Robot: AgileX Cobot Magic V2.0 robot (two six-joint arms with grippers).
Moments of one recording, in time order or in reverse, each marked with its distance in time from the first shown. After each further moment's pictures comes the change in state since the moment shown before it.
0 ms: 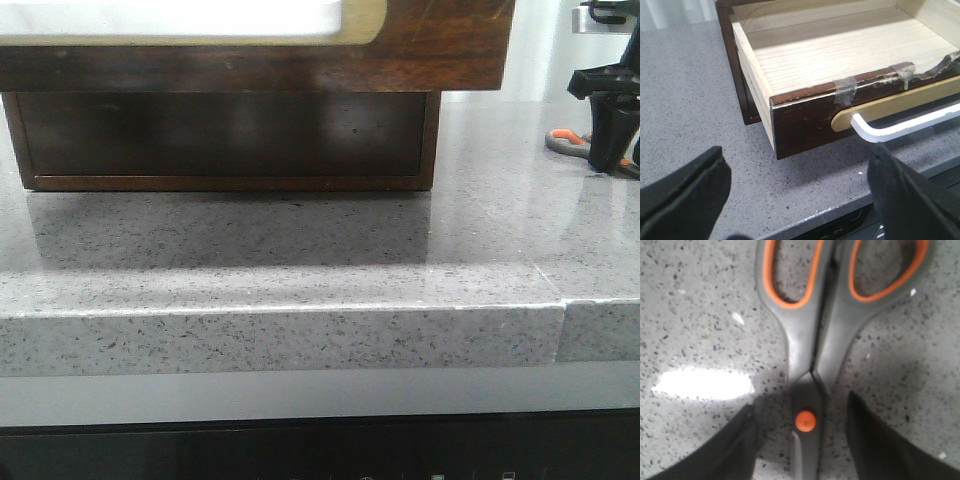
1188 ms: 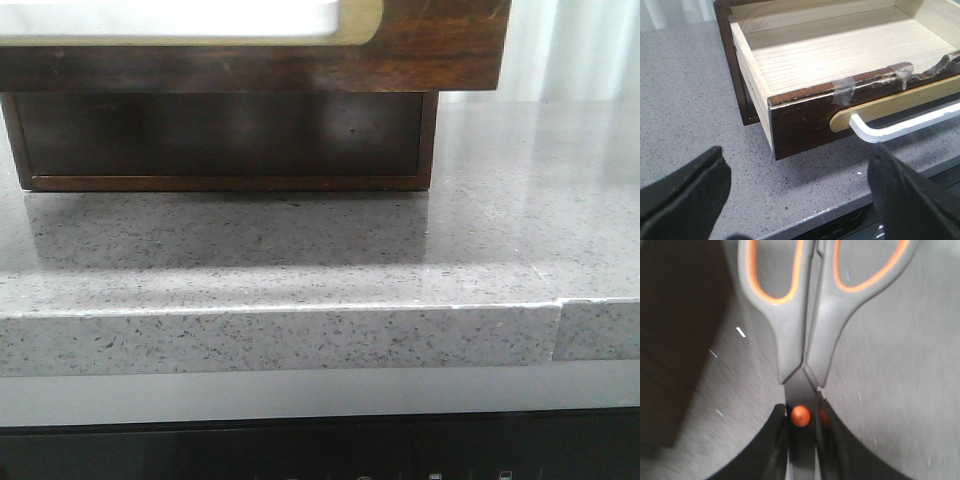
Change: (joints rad) left arm 0.000 0.000 0.000 0.000 0.000 0.000; right arm 0.105 -0.508 -0.005 0.015 -0.099 -0.002
